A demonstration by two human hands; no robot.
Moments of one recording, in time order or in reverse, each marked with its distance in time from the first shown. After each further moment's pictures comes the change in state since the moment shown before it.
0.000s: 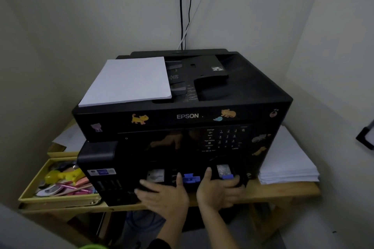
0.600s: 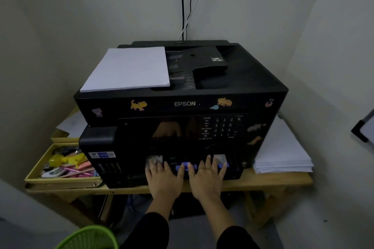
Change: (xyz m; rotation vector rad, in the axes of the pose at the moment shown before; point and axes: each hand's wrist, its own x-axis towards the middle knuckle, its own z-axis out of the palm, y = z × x) left_hand 0.022 -0.015 -0.008 0.819 -0.291 0.538; right_hand 0.012 0.013 -0.025 -0.854 -0.414 -0.730
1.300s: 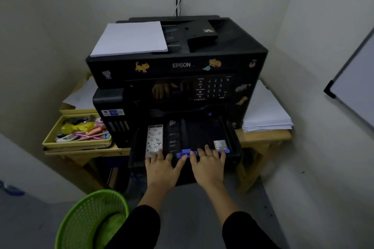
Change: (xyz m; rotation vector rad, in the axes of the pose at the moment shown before) left_hand -0.105 -0.057 0.023 0.045 0.027 0.215; right_hand -0.114 0.031 0.019 0.049 0.053 -0.053
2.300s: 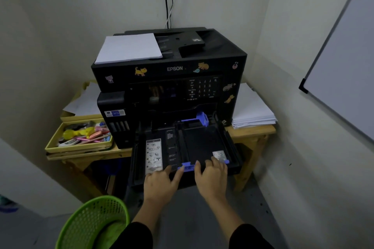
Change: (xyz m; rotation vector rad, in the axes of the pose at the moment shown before) left_hand -0.073 -0.016 -0.002 -0.112 0.096 0.140; right_hand -0.072 0.013 0.014 0.136 0.277 0.142
